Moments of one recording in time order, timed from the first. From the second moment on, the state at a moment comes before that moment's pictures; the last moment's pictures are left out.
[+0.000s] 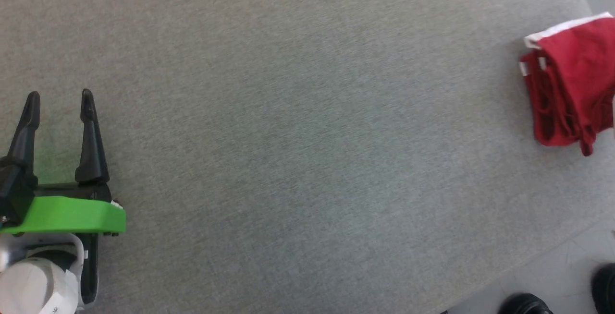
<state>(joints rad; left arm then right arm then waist) -0.10 0.52 -0.10 -0.35 -0.40 0.27 -0.06 -0.81 -0.52 0.05 0.86 0.07 0.13 0.35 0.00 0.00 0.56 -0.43</state>
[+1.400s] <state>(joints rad) -0.15 0.29 -0.16 -0.03 -0.41 0.27 -0.25 -0.42 -0.05 -0.04 0.14 0.32 0.13 -0.20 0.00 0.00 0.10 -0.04</state>
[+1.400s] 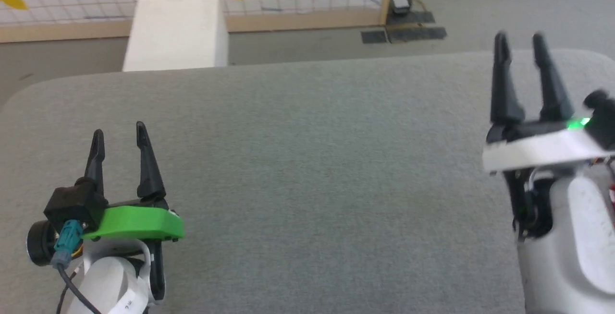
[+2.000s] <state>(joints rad) -0.11 0.24 -0.21 0.08 -0.46 0.19 -0.21 -0.12 -0.05 0.00 0.22 0.27 0.13 -0.26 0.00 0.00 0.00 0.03</state>
